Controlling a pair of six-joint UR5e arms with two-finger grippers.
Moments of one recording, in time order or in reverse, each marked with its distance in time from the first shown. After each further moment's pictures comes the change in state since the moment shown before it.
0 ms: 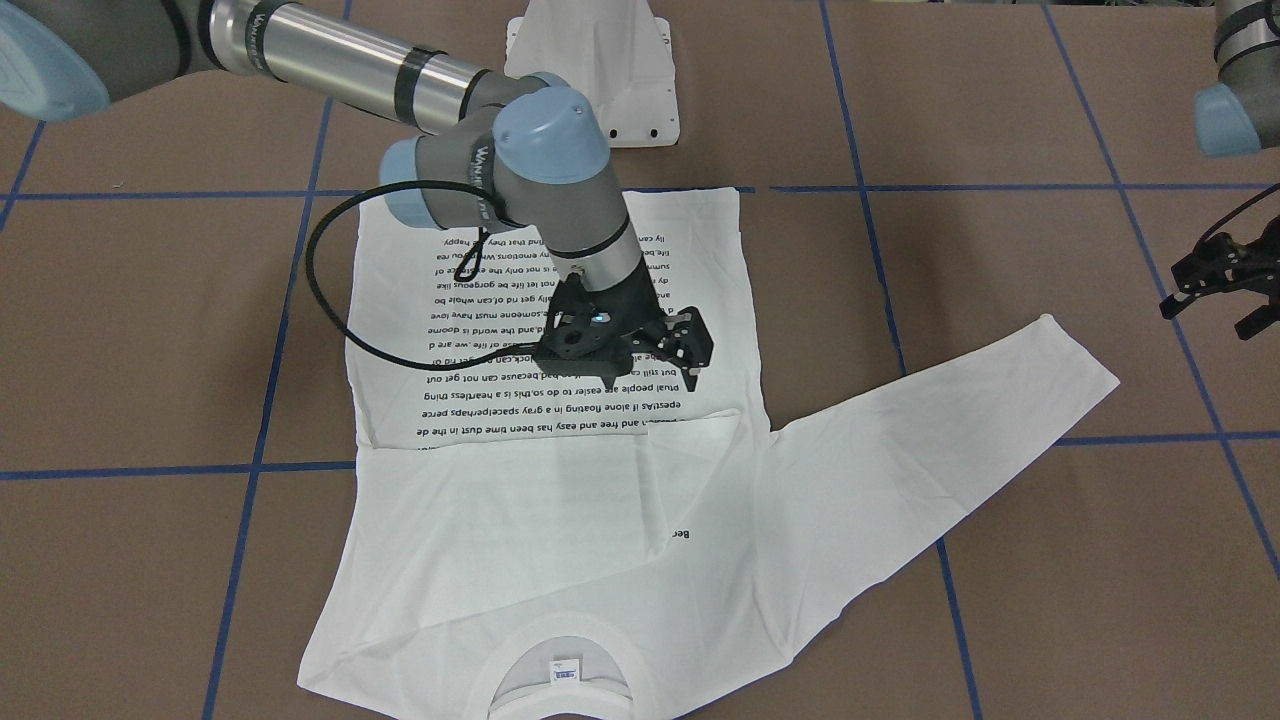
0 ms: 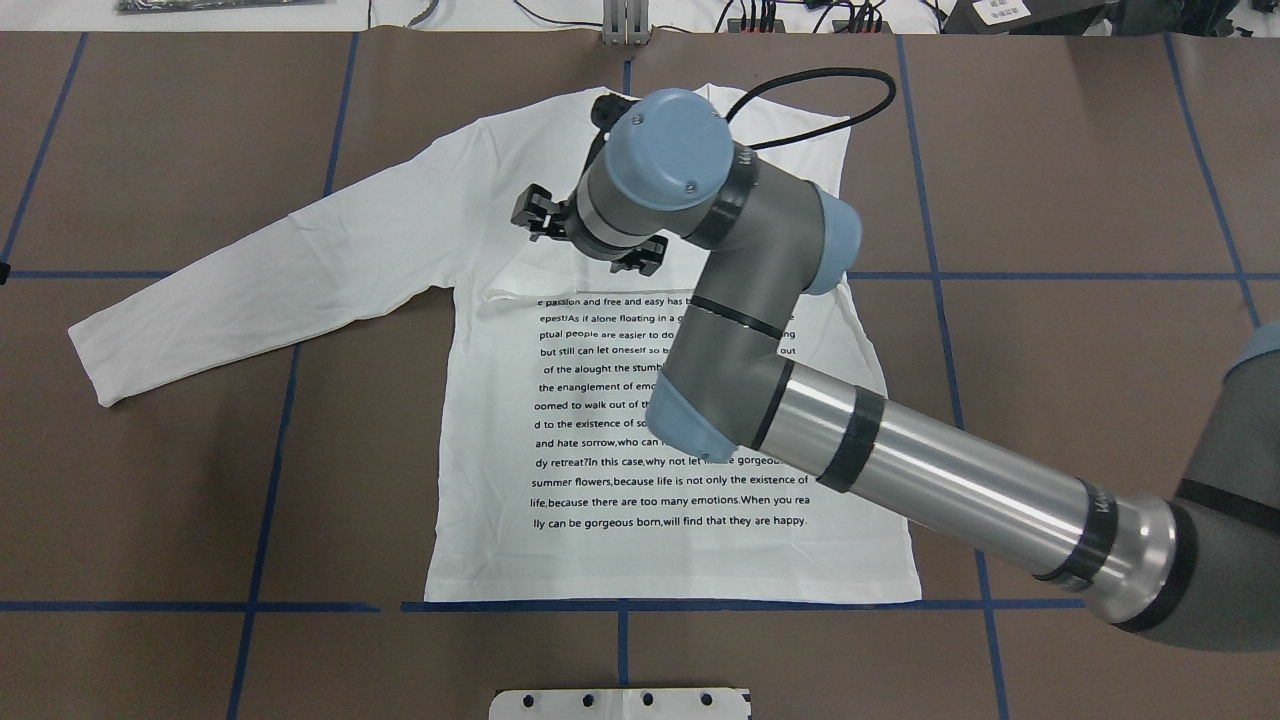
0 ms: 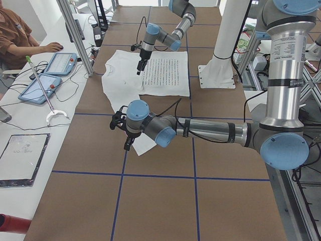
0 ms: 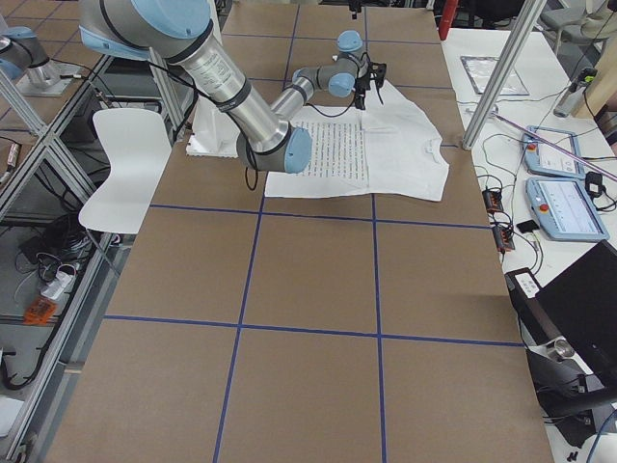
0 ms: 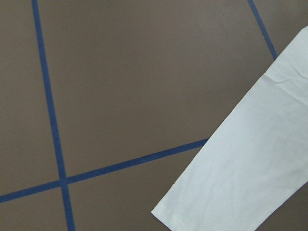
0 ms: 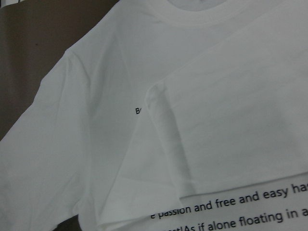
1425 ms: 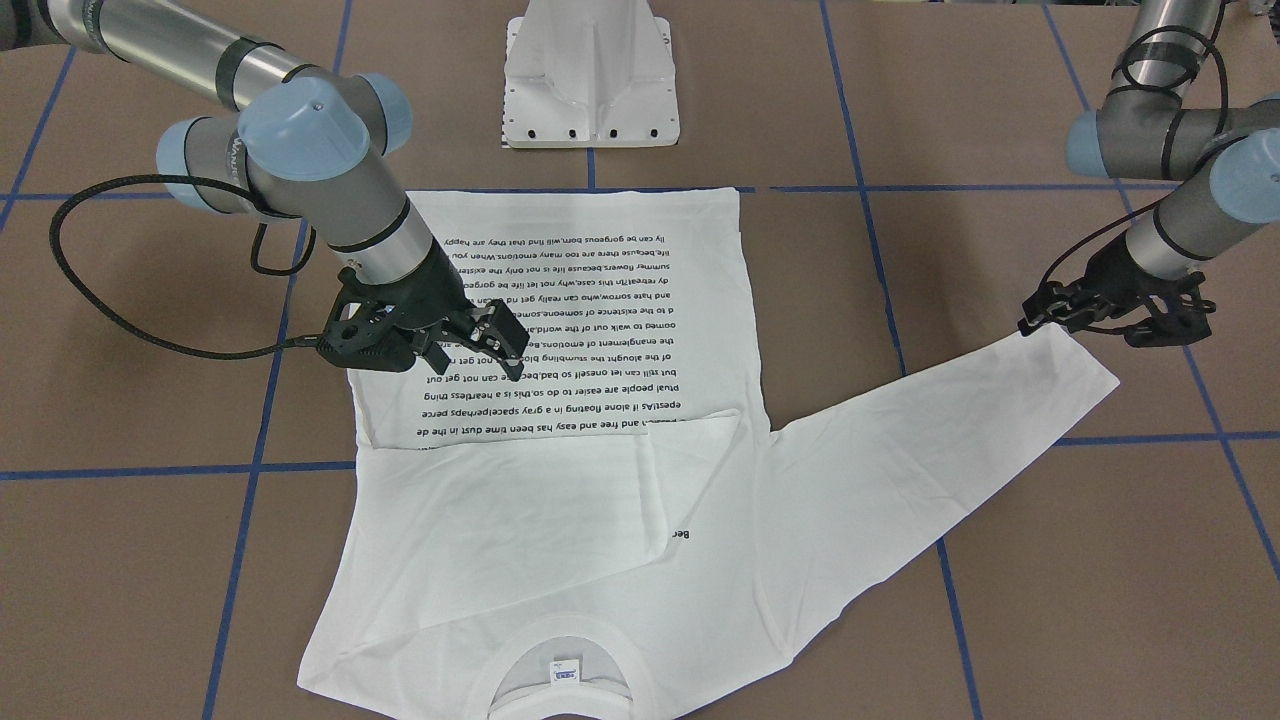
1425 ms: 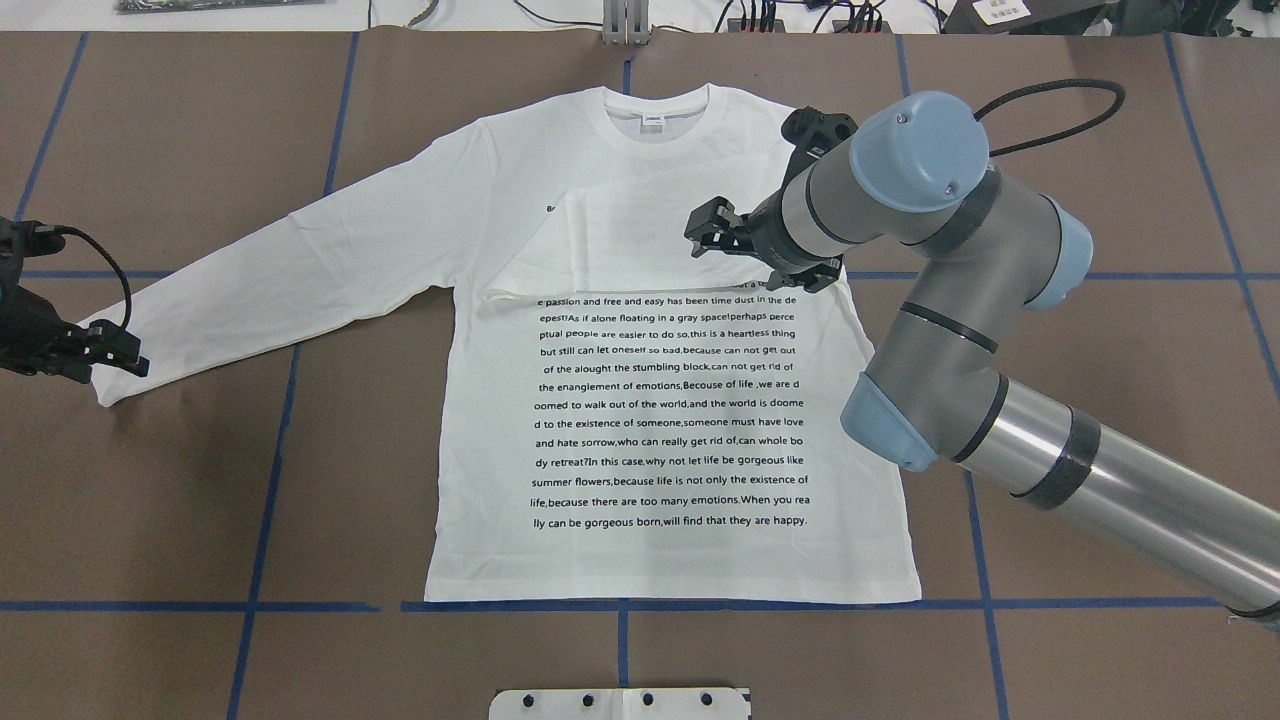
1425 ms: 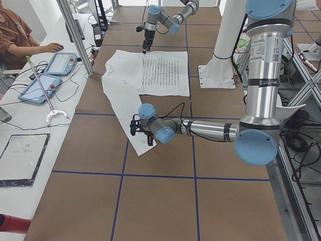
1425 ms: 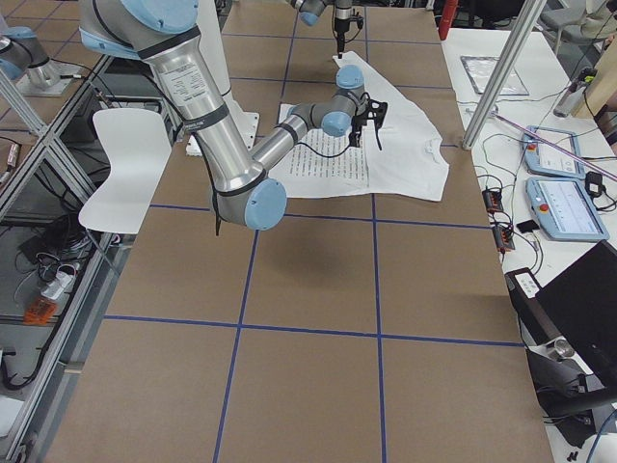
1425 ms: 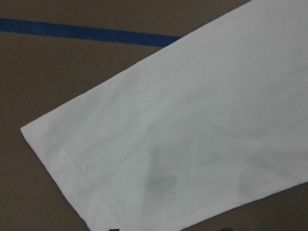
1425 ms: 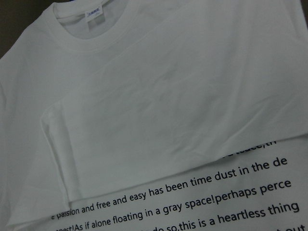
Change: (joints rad) left arm 0.272 -0.001 0.062 -0.060 0.097 -0.446; right arm 0.073 -0.258 0.217 -0.004 0.090 -0.023
